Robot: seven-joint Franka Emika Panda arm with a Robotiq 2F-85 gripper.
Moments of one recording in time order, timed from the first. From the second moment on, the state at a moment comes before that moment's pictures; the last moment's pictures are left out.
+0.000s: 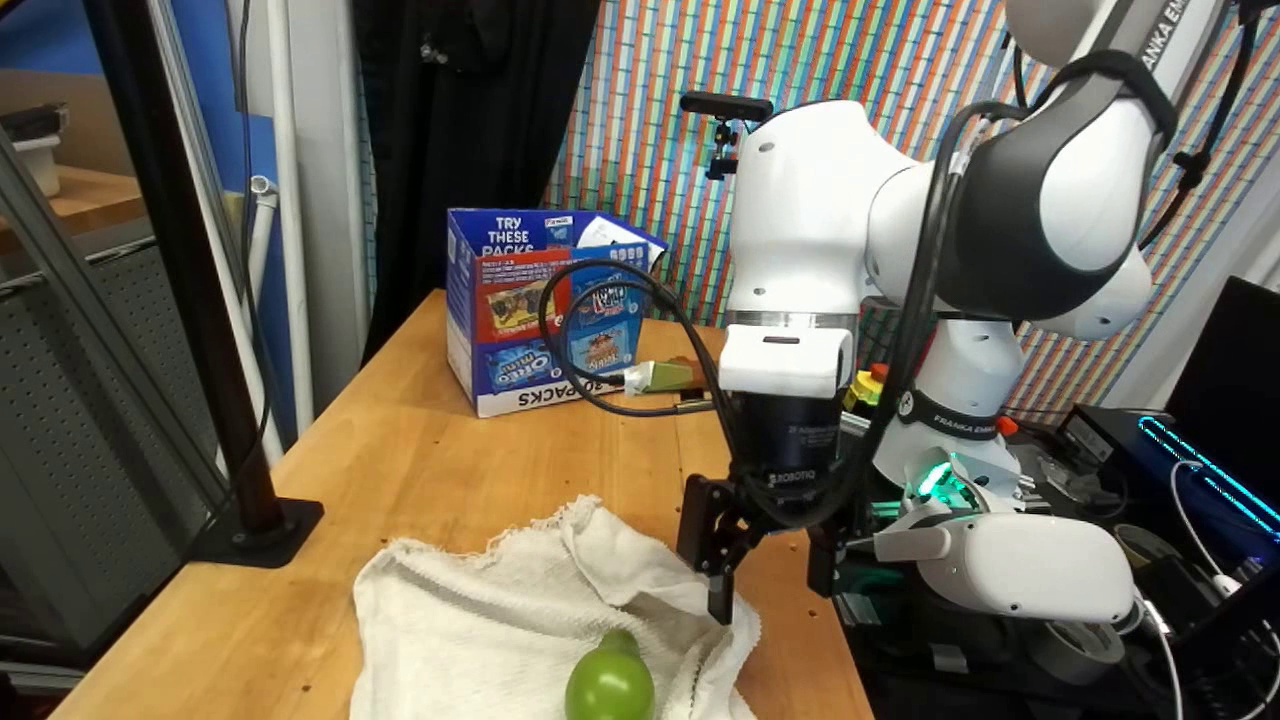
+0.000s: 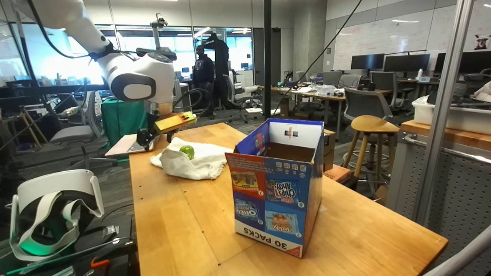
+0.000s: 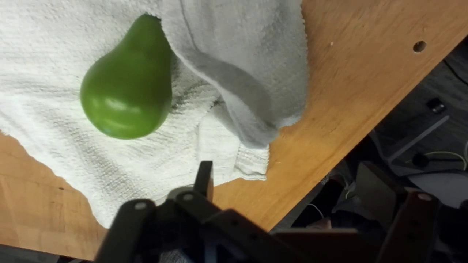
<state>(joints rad) 0.43 0.03 0.41 -2.41 0.66 2.54 -1.80</state>
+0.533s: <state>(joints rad) 0.41 0.12 0.41 -2.40 0.48 2.64 -1.74</state>
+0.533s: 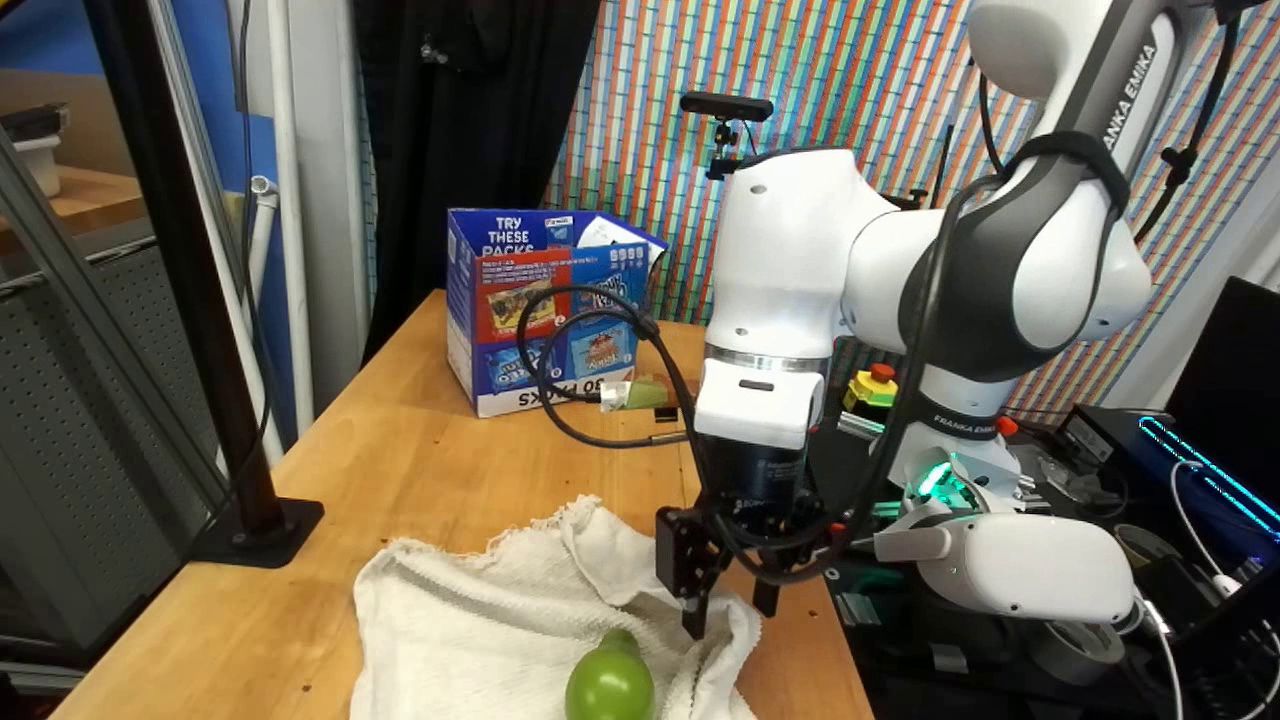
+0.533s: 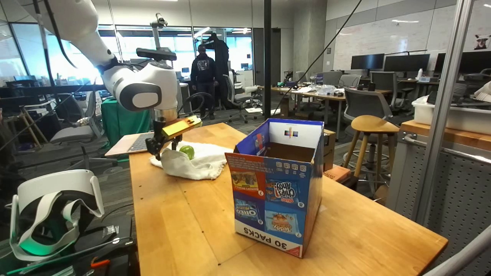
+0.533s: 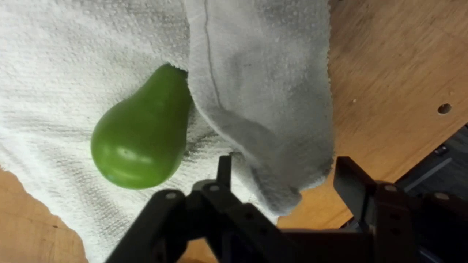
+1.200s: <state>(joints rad) 0.37 0.07 0.41 -2.35 0.41 2.56 -1.58</state>
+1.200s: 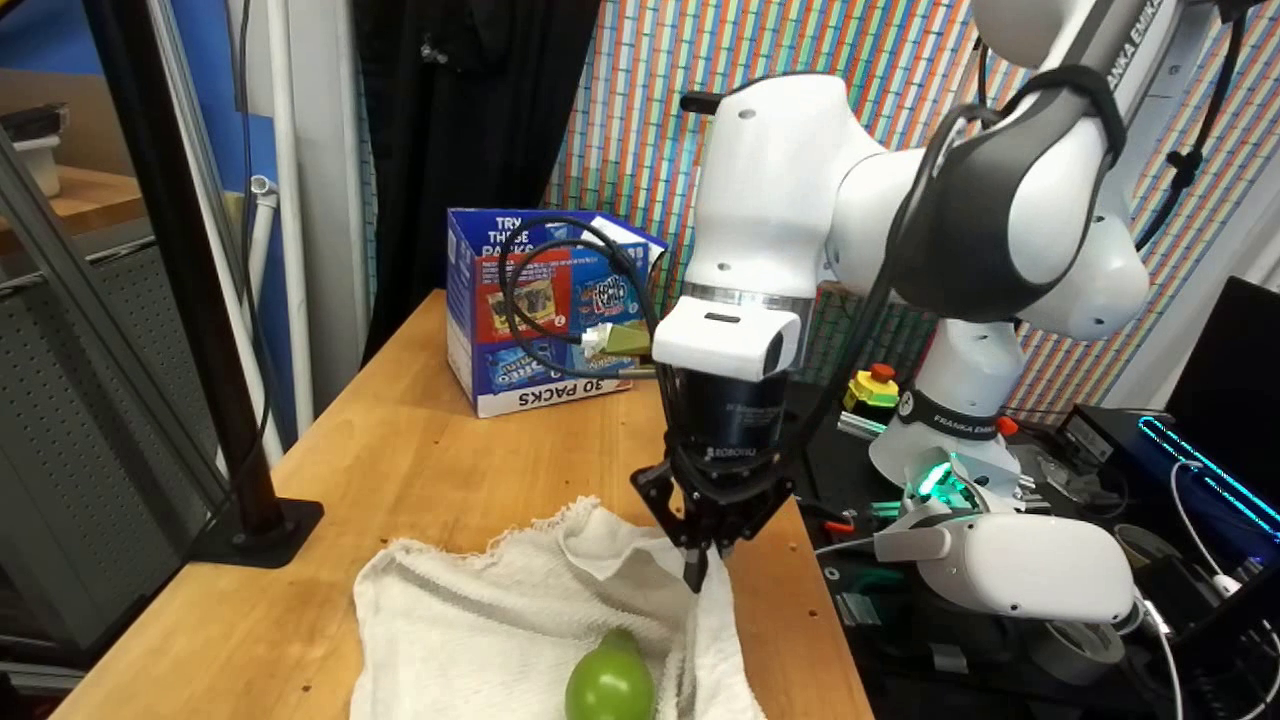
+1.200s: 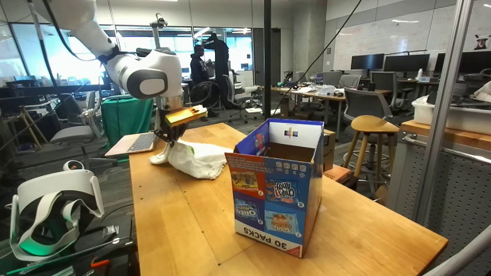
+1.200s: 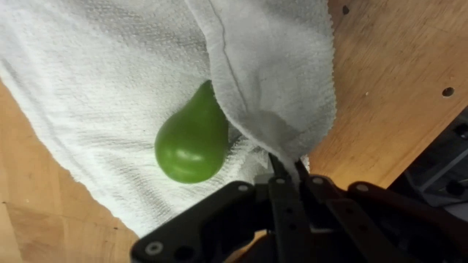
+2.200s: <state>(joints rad) 0.39 0.17 0.44 -2.06 0.43 2.30 -1.54</state>
